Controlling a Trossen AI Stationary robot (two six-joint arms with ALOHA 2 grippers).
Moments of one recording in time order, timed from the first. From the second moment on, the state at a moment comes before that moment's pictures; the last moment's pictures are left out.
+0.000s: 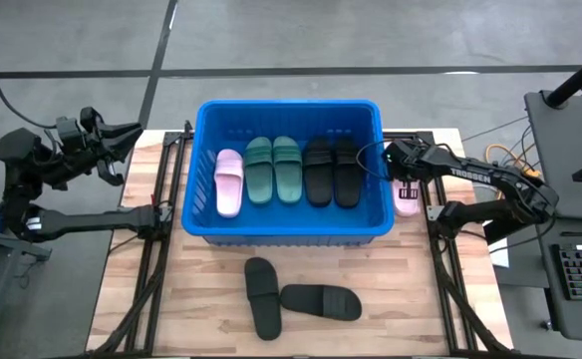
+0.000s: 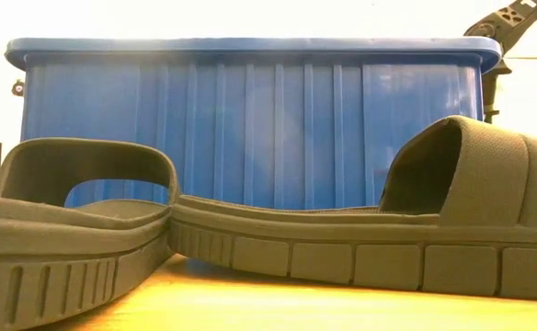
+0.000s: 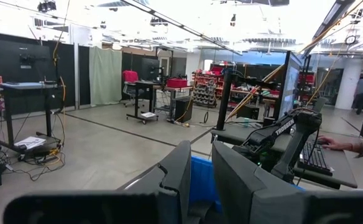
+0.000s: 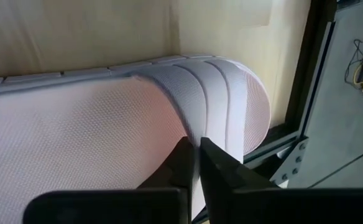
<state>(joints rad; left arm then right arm) 0.23 0.48 1.23 -0.64 -0.27 -0.05 -0.72 1.21 0.62 -0.79 0.44 -0.69</state>
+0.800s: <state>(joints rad) 0.23 0.48 1.23 -0.64 -0.27 -0.05 -0.72 0.94 0.79 -1.12 0.47 -0.46</state>
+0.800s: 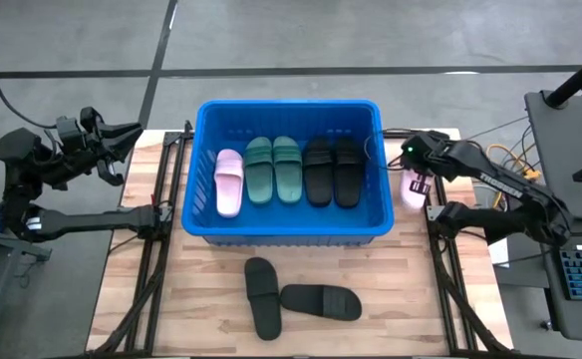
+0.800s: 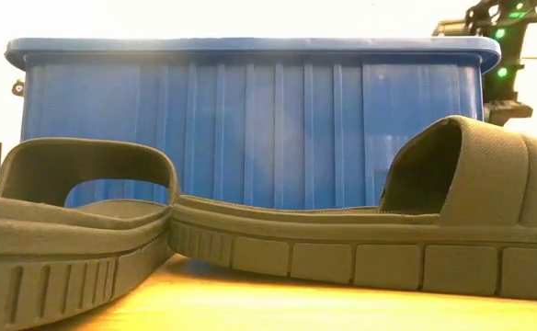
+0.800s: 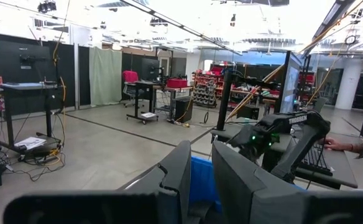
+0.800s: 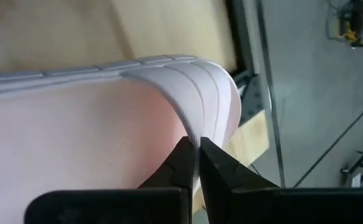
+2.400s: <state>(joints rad) 0.23 0.48 1.23 -0.64 -0.27 -0.05 -0.30 1.46 1.75 -0.97 0.31 -0.05</state>
